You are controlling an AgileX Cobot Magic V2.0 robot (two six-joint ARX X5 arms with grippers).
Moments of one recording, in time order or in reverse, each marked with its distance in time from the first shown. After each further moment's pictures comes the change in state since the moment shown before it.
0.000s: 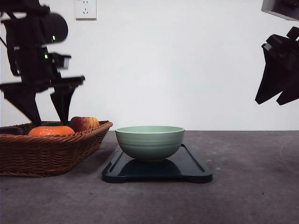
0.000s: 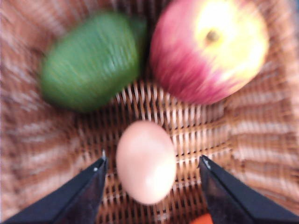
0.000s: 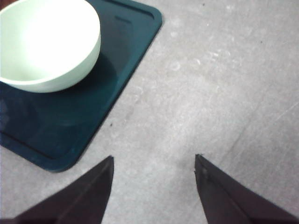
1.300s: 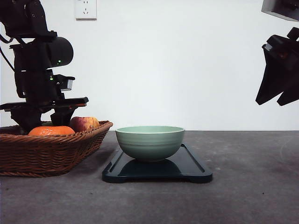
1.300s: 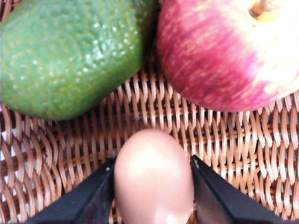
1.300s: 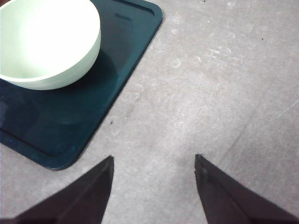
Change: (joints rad) left_arx 0.000 0.090 0.003 0.031 0.000 -0.012; right_arx 0.000 0.000 0.000 -0.007 0.000 0.000
